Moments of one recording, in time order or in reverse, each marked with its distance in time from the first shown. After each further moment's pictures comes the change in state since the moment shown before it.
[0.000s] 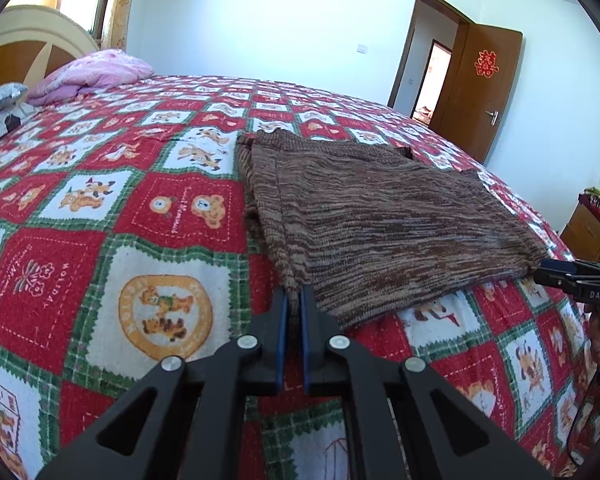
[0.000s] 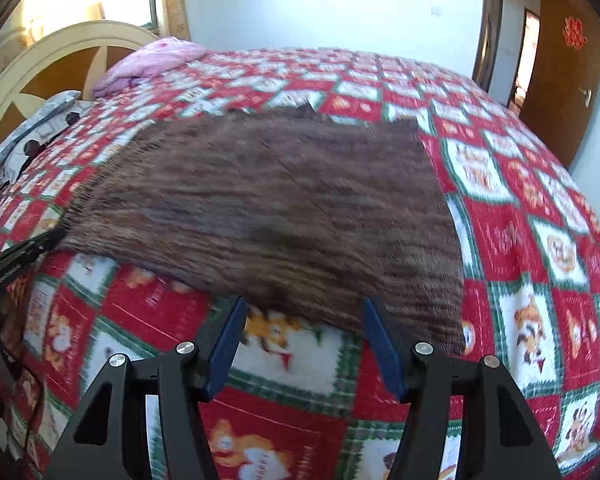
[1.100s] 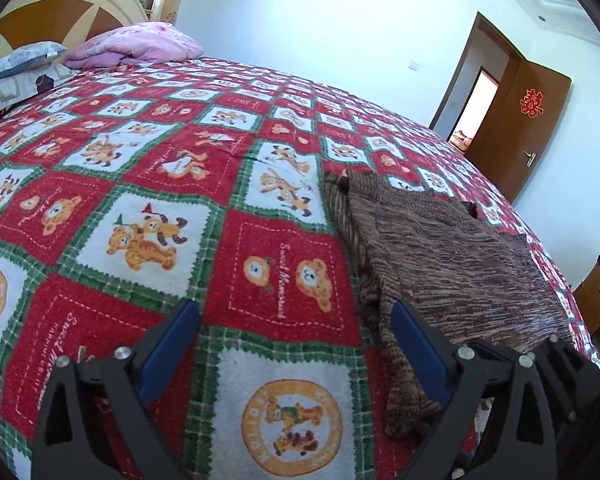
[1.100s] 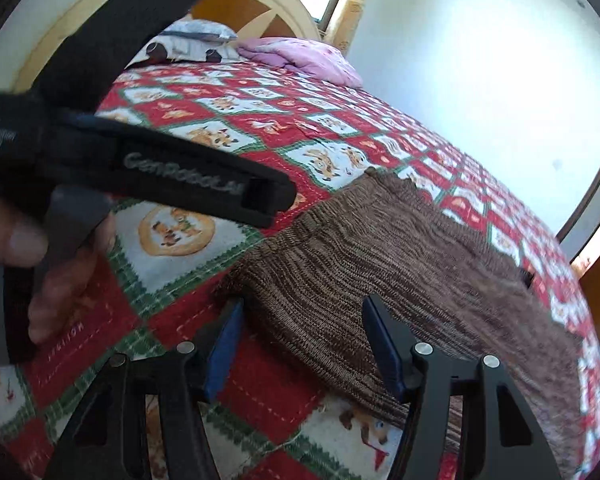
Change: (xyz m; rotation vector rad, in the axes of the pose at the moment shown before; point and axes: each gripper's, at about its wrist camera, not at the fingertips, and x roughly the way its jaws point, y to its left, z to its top) left arm 0.019 0.069 0.045 -0.157 0.011 0.064; right arm 0.074 0.263 0.029 -0.527 -0.154 0.109
